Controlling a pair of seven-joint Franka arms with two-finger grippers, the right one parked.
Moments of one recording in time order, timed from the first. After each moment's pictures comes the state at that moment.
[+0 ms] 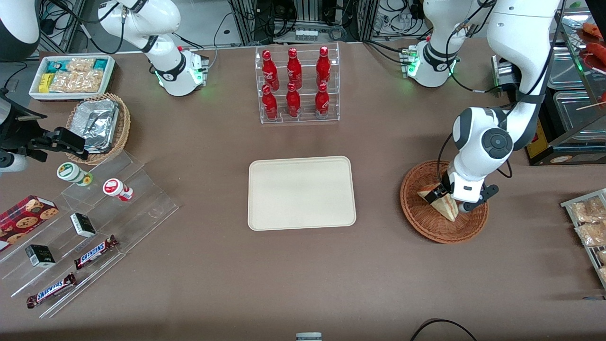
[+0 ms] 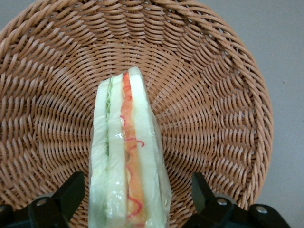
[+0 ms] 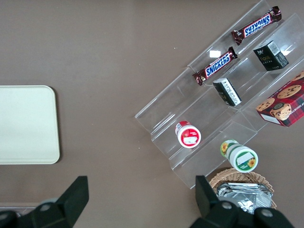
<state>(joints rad) -0.14 0.29 -0.02 -2.22 0.00 2.56 -0.70</state>
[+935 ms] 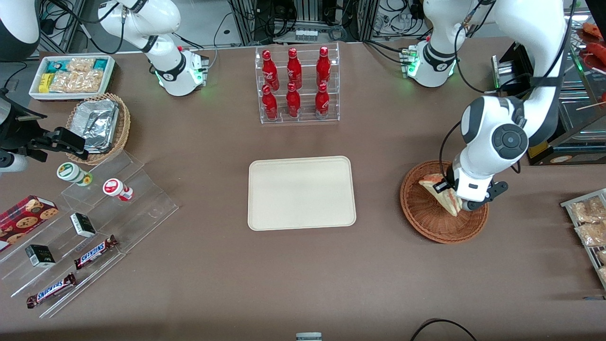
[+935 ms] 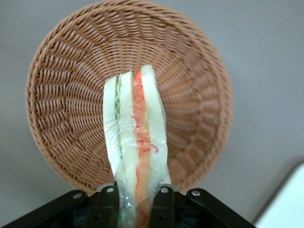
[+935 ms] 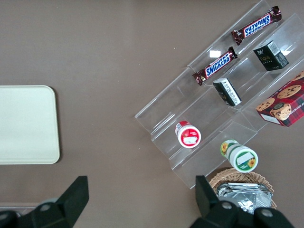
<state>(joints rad) -0.19 0.20 -0.03 -2.01 0.02 2.12 -0.70</state>
